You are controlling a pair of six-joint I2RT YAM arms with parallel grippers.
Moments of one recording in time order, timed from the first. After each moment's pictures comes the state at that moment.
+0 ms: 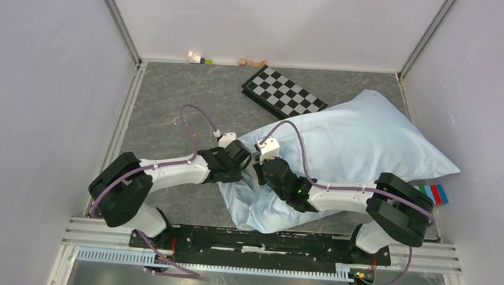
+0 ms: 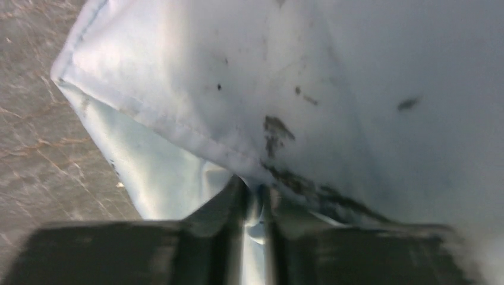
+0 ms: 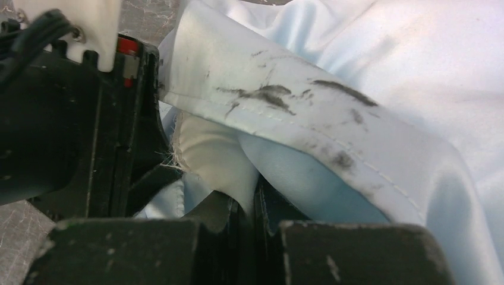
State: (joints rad) left arm -0.83 1.47 0.74 -0.35 -0.29 -0.89; right arm 1.10 1.54 0.65 0.42 0.46 0.31
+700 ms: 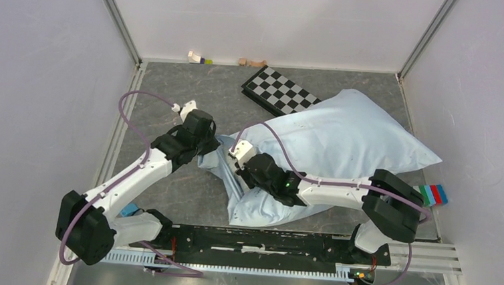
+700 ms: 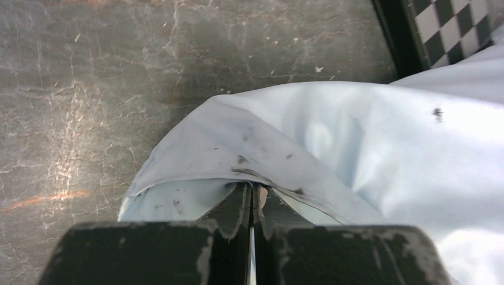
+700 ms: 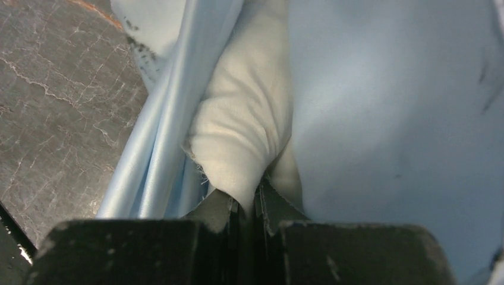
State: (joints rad) left arm -0.52 1.15 0.84 -0.48 -0.28 -0.88; right arm 1.14 1.59 0.83 0.21 0.26 0.07
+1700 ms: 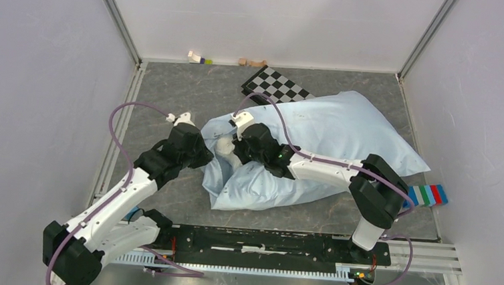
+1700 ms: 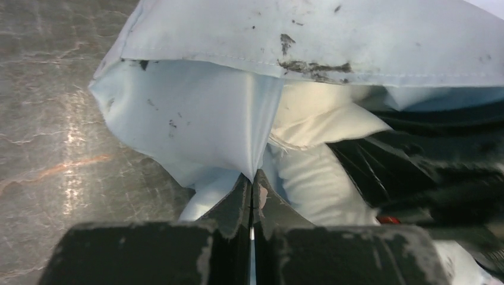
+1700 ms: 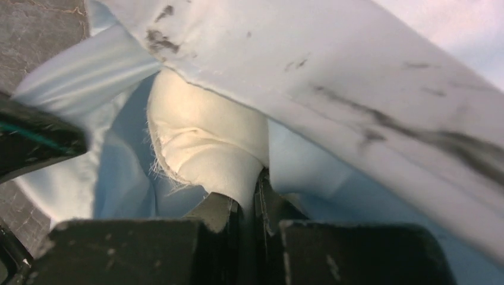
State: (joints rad) left arm -0.52 0.90 0.74 -0.55 -0.13 -0.76; right arm 0.97 1.74 1.10 0.07 0.14 0.23
